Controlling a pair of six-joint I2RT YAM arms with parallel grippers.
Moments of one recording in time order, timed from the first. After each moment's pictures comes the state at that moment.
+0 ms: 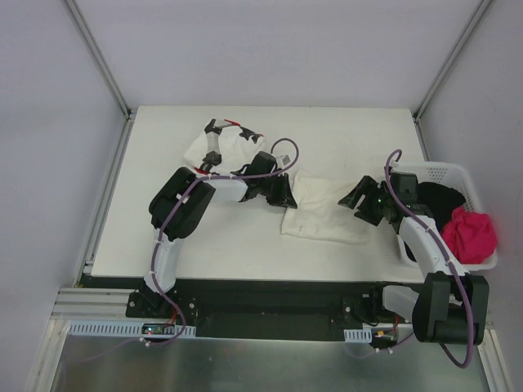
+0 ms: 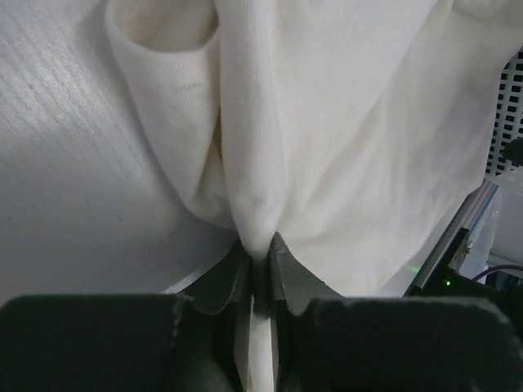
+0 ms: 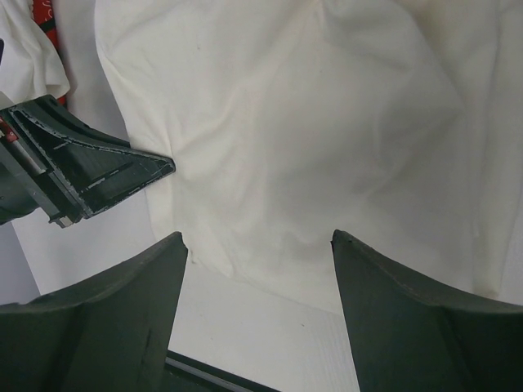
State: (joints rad) left arm -0.67 2.10 1.27 0.07 0.52 -0.69; right arm -0.03 1.14 0.66 -0.38 -0.38 0.55
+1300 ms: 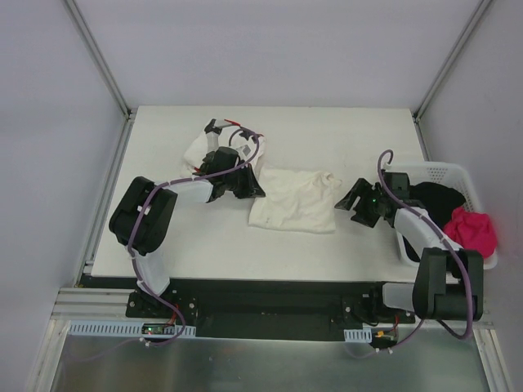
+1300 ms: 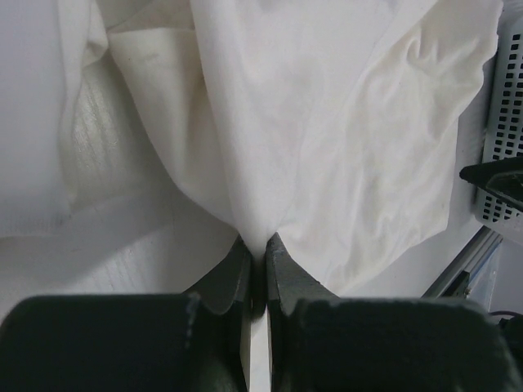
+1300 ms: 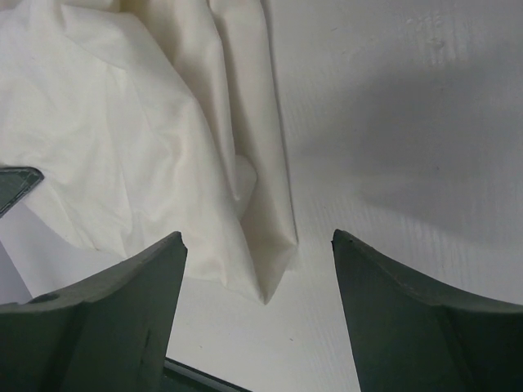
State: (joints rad) left arm -0.48 1.81 1.00 0.07 0.44 -0.68; right arm -0.01 1.26 0.66 -0.34 -0.37 0.56
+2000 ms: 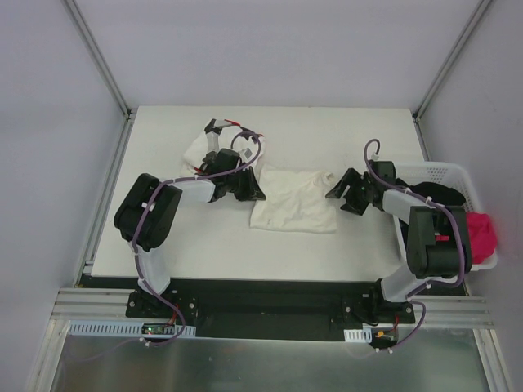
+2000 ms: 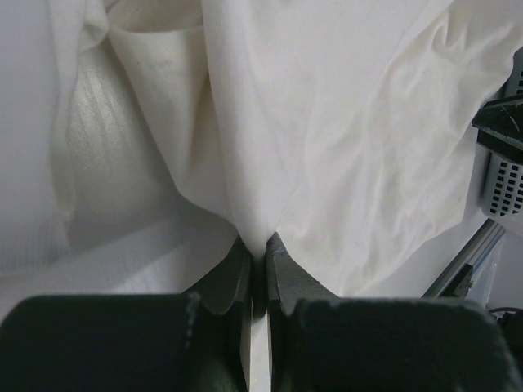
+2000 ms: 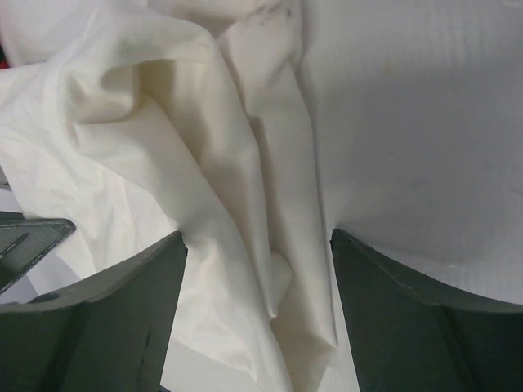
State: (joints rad) left arm -0.48 1.86 1.01 0.08 0.46 -0.68; right arm 0.04 1.58 0.77 -0.15 -0.38 0.61
